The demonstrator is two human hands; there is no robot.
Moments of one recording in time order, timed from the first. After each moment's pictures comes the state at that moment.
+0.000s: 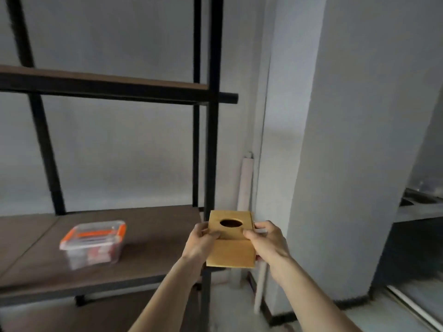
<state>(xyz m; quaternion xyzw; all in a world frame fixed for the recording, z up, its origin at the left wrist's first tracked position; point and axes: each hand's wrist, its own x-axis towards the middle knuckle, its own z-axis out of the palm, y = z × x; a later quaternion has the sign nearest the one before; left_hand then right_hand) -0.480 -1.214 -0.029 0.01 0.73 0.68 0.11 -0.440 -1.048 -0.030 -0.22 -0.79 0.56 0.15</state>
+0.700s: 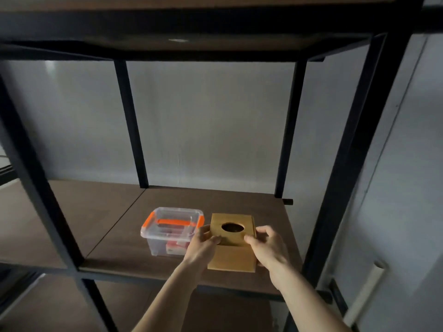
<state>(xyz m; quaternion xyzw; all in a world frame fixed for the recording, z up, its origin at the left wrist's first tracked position) -0.722 -1.423 -0.132 -0.13 0.75 0.65 0.03 -0.731 -1.249 -0.137 -0.12 -0.82 0.56 -0.01</state>
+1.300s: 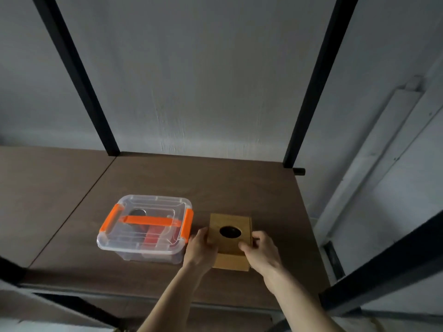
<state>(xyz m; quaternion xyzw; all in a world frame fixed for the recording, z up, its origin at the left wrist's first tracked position) -0.911 -1.436 -0.298 -0.17 0.86 0.47 0.11 -0.897 -1.266 -0.268 -0.21 -0.83 0.50 -0.16</state>
